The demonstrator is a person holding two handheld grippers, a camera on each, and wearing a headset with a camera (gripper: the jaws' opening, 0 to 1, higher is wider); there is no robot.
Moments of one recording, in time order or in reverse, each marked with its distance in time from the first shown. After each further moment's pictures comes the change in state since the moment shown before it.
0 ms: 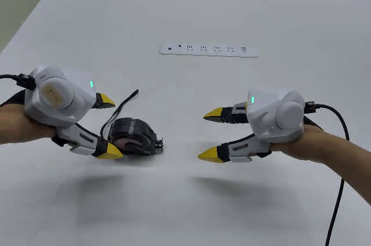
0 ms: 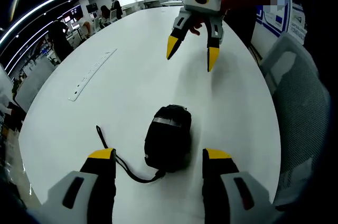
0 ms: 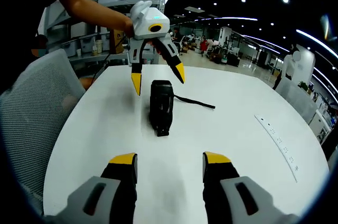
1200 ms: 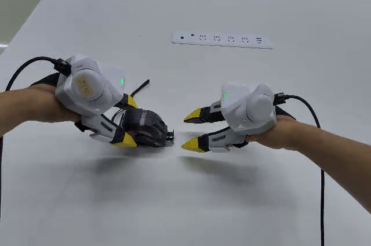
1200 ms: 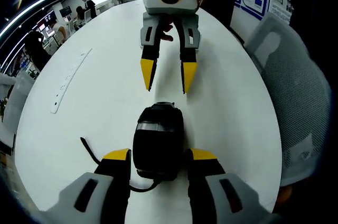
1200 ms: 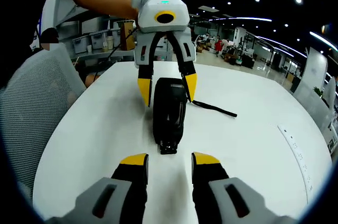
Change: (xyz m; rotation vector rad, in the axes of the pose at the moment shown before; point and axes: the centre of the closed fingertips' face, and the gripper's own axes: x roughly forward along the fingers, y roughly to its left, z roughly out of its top) left arm 0.022 -0.012 0.000 0.156 0.066 -0.137; right arm 0.063 0.006 0.004 -0.043 0.009 0.116
